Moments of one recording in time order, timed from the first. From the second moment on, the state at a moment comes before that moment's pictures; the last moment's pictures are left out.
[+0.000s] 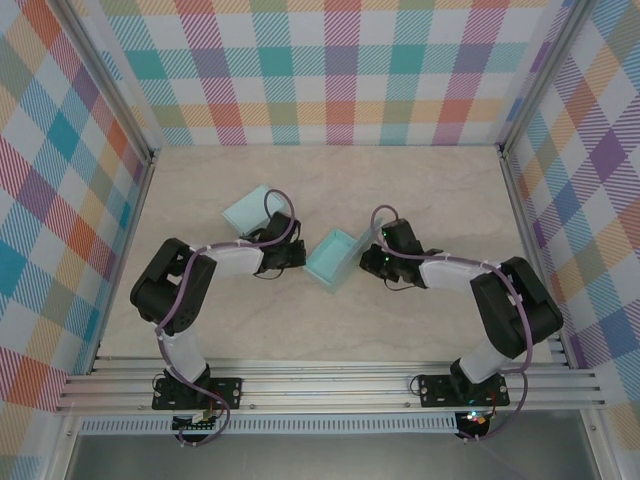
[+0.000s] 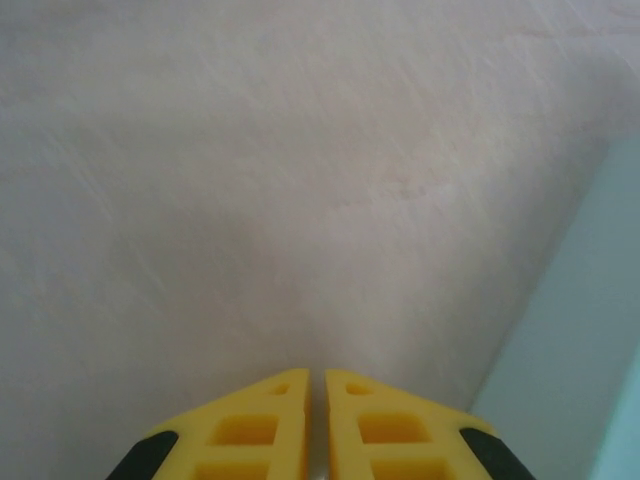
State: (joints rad) left arm -0.55 1.80 0.94 -0.10 0.02 -0.57; right arm 0.48 1.60 0.73 -0.01 -0.24 0.83
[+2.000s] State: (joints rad) left arm -0.42 2.01 1.55 -0.42 0.67 0.45; right arm 0.30 1.03 0.89 -0.70 -0.25 0.33
